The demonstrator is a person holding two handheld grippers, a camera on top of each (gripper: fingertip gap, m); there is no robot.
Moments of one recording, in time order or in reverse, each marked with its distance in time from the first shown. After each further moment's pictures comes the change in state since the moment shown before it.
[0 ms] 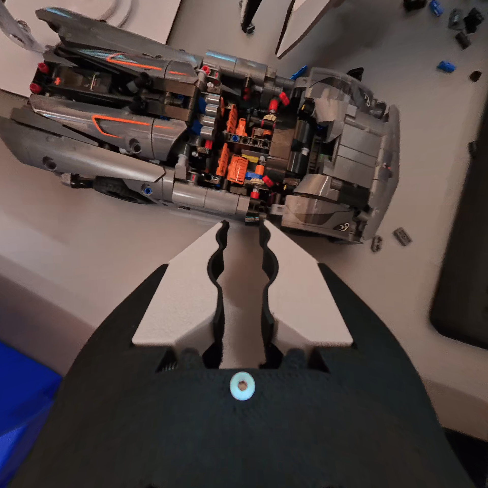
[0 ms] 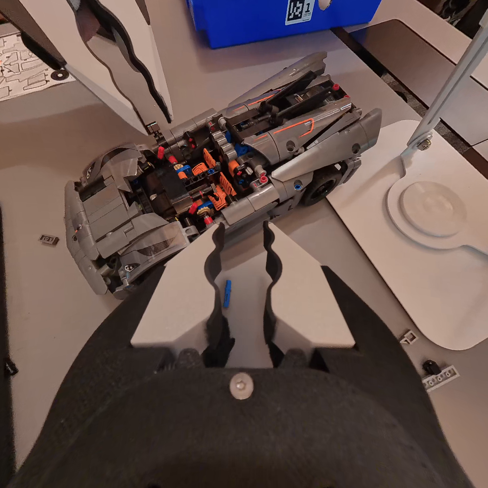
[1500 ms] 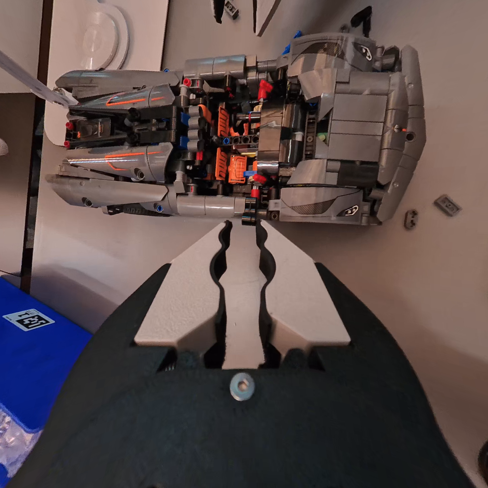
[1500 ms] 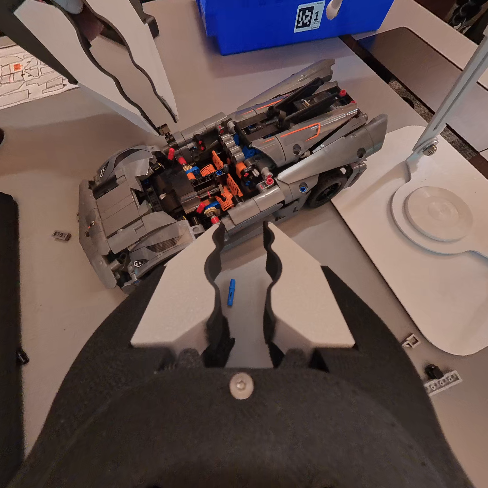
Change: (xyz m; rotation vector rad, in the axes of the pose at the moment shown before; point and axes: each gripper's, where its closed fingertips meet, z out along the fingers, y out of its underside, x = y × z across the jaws) left arm 0.001 -0.002 -0.003 -0.072 -0.145 0.260; right arm -0.004 -0.002 -0.004 0.014 -0.031 -0.008
